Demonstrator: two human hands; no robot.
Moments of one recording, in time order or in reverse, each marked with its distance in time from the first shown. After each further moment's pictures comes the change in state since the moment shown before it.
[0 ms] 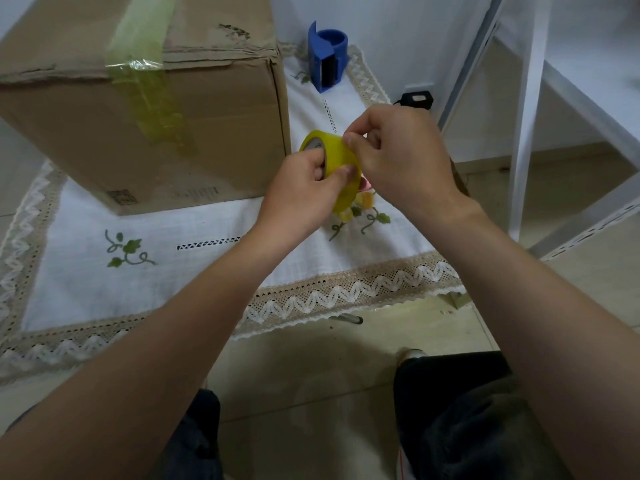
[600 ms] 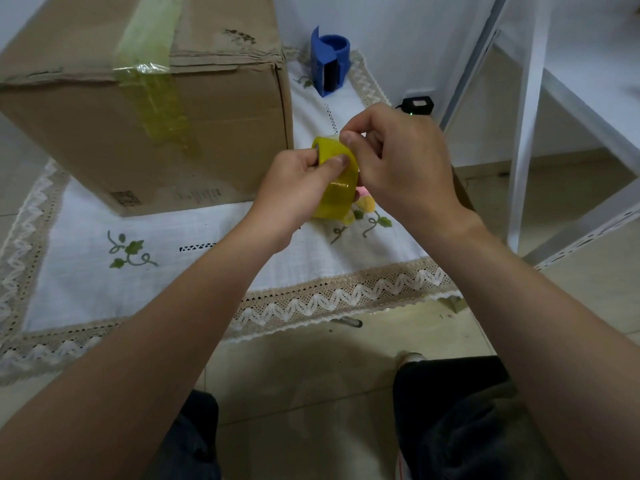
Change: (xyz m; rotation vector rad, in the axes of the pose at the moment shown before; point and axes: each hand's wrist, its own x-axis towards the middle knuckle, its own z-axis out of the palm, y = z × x) left_hand 0.001 0.007 -0.010 -0.238 -0.016 -0.165; right_hand -0.007 -0.001 0.005 -0.003 0.161 -0.178
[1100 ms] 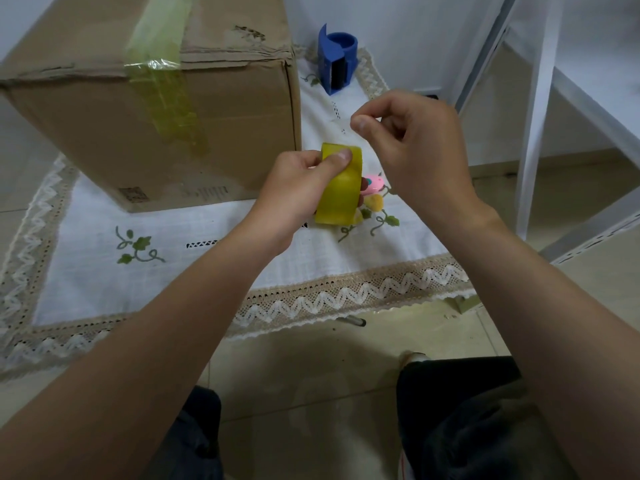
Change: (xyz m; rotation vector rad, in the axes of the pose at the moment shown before) left_hand -0.006 0.003 -0.005 -0.095 0.005 -0.098; right_hand 0.006 0.003 -0.005 0.162 0.014 0.048
